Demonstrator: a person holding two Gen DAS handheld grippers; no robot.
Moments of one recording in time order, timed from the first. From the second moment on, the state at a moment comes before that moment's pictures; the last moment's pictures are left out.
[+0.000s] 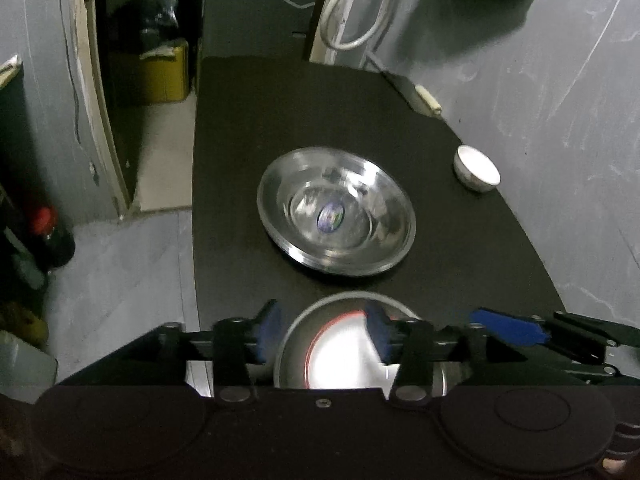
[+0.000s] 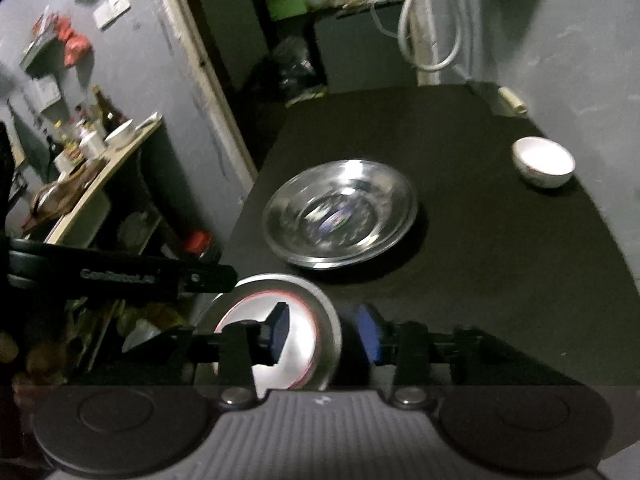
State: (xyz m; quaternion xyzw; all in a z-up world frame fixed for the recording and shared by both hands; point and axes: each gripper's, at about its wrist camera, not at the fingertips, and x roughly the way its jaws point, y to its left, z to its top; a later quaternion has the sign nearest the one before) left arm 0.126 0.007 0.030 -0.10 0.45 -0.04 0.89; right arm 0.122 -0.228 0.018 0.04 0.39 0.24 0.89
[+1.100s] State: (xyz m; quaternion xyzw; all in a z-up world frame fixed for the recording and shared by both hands) left arm 0.325 -0.100 0.003 -0.10 0.41 -0.05 0.91; right arm 0.281 -0.367 -0.024 0.12 0.36 0.06 0.92
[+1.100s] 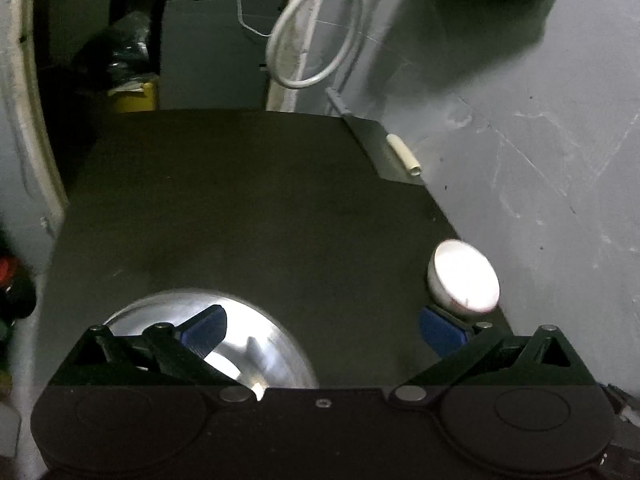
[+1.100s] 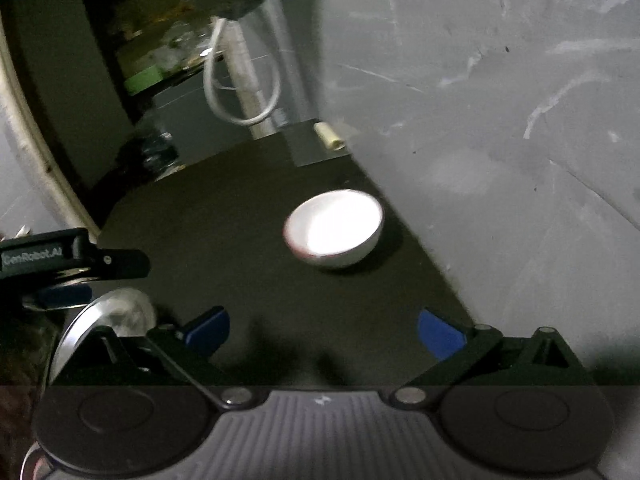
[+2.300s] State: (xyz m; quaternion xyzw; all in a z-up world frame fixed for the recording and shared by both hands) left arm 0.446 -0.185 -0.057 -0.03 0.45 -0.21 0.87; right arm 0.355 -0.386 -0.065 0.21 0.35 0.01 0.91
